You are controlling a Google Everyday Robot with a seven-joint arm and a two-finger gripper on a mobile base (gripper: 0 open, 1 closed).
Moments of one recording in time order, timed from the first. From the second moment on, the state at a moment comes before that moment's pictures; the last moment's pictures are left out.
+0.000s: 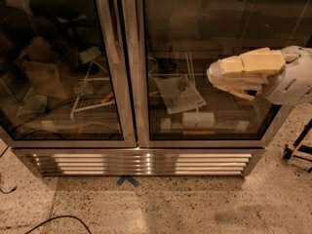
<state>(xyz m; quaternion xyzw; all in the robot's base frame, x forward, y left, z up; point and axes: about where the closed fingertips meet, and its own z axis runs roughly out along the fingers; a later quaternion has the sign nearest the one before) 0.413 -0.115 1.022 -0.66 -0.08 -0.08 0.75</state>
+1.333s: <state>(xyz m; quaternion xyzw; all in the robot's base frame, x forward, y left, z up) 0.508 -0.091 1.005 -0.72 0.03 -0.16 0.68</state>
